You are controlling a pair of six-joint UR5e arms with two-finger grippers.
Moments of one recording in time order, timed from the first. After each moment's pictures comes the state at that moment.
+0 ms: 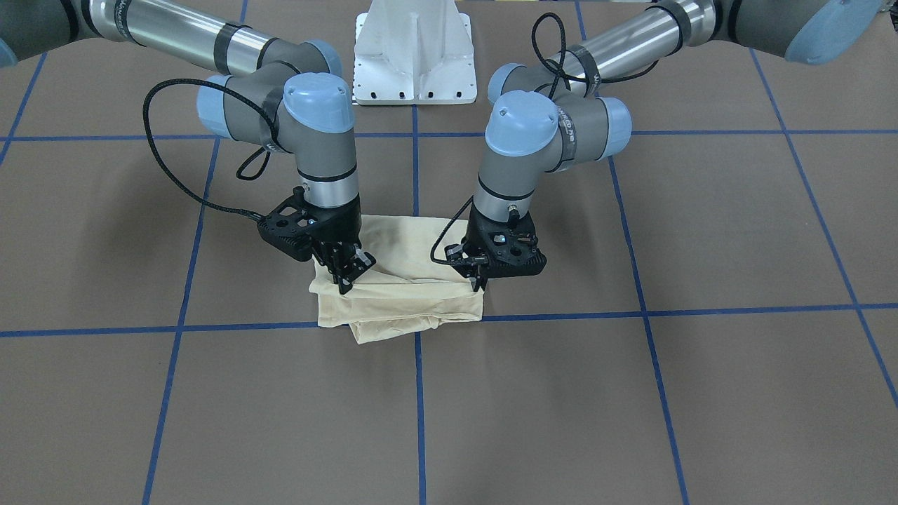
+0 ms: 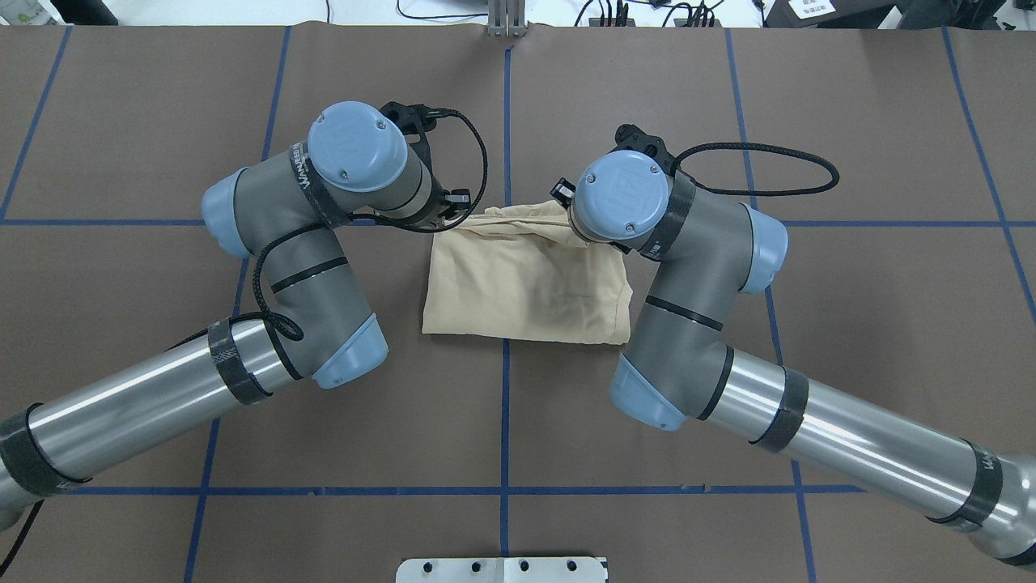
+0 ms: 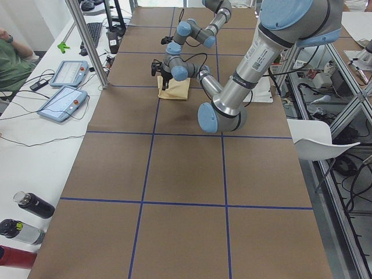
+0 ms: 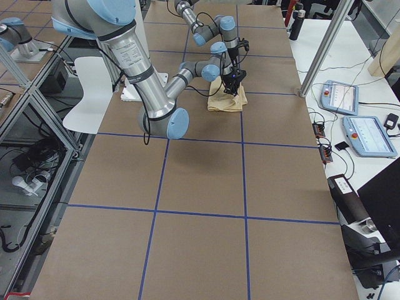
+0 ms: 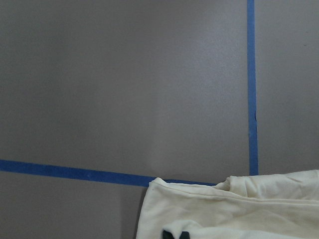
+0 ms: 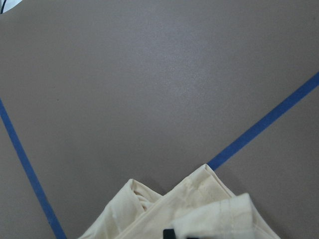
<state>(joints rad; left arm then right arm) -0.64 -2.33 -1.43 -1.87 -1.78 -1.27 0.58 -0.88 1.53 -1.41 1.57 1.84</state>
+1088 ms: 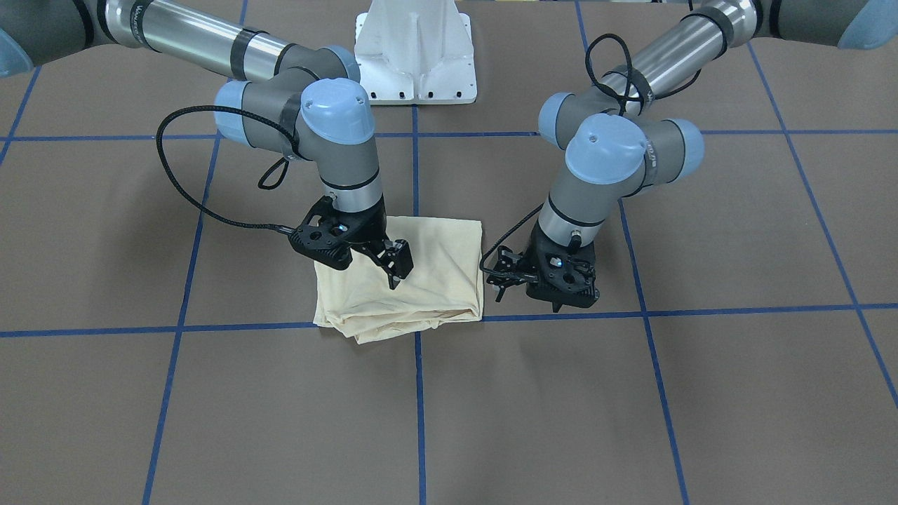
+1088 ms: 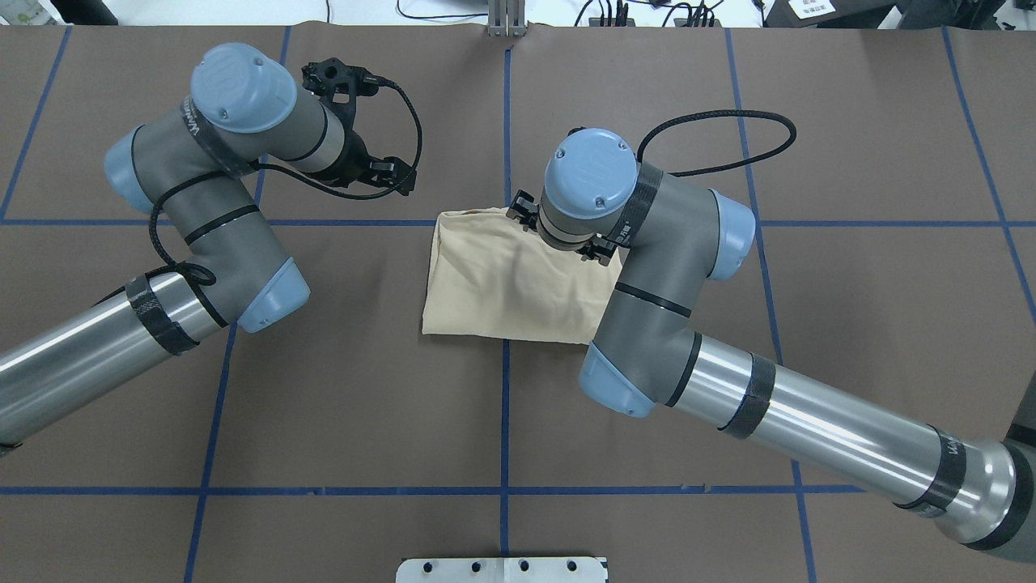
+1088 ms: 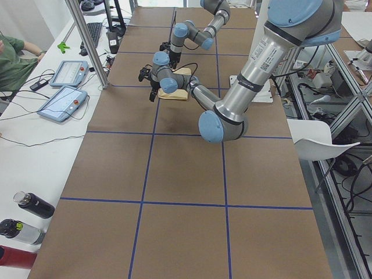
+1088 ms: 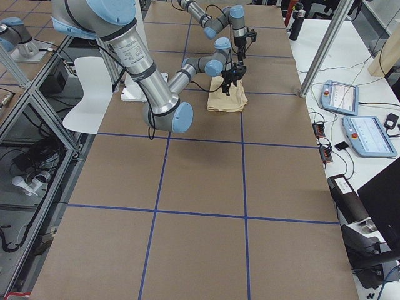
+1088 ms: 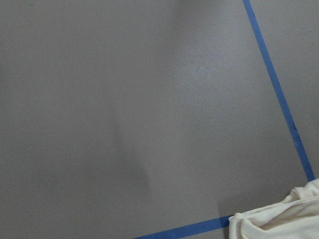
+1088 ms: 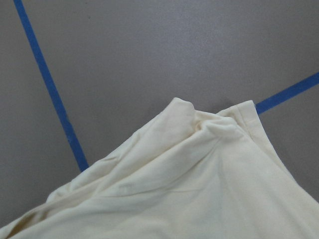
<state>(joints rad) -0.77 -2.22 -1.43 -2.01 -1.95 -0.91 0.58 -0.81 1.48 -1.44 1.73 1.62</state>
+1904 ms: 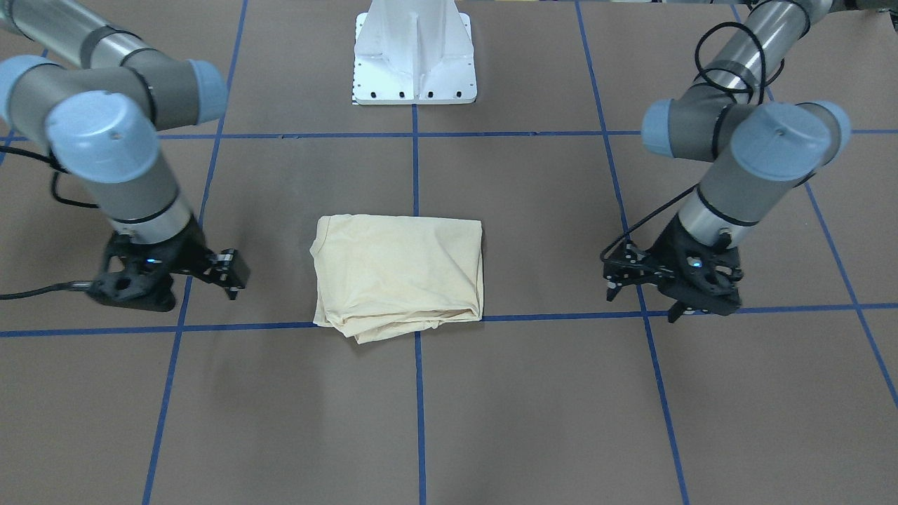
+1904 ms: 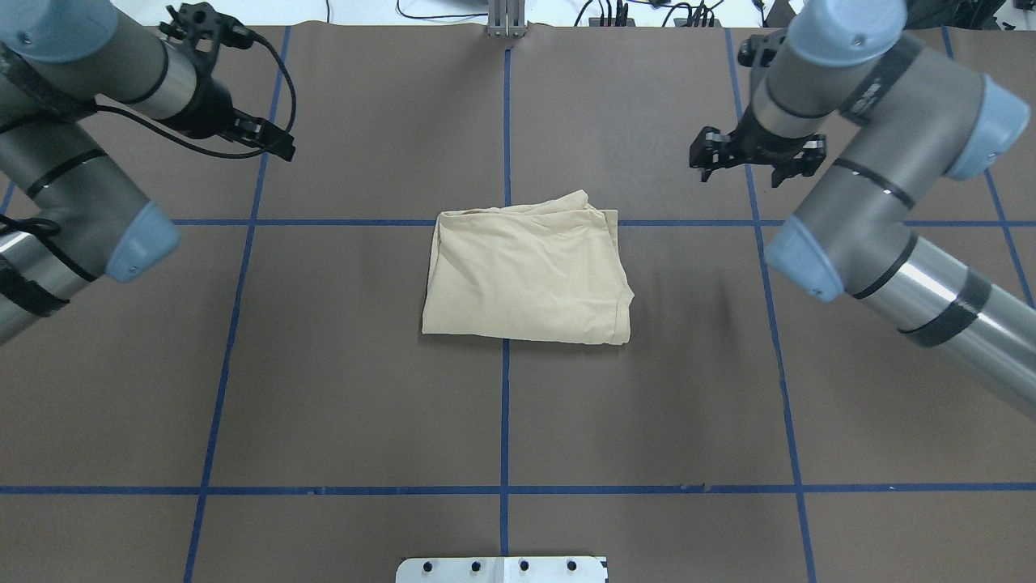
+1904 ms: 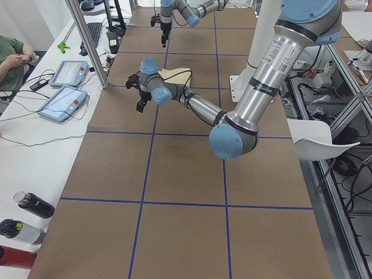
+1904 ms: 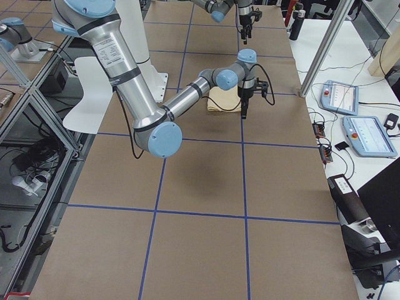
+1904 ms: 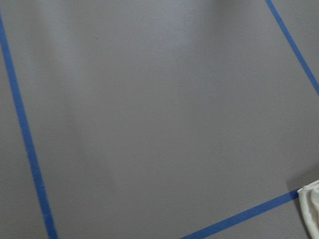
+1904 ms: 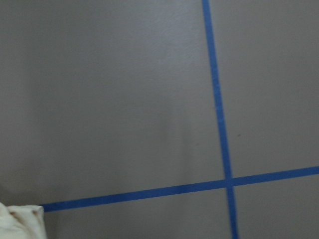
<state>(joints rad) -1.00 -2.02 -1.56 -2.00 -2.09 -0.53 0.95 -1.10 1.68 -1.61 2.04 0.90</state>
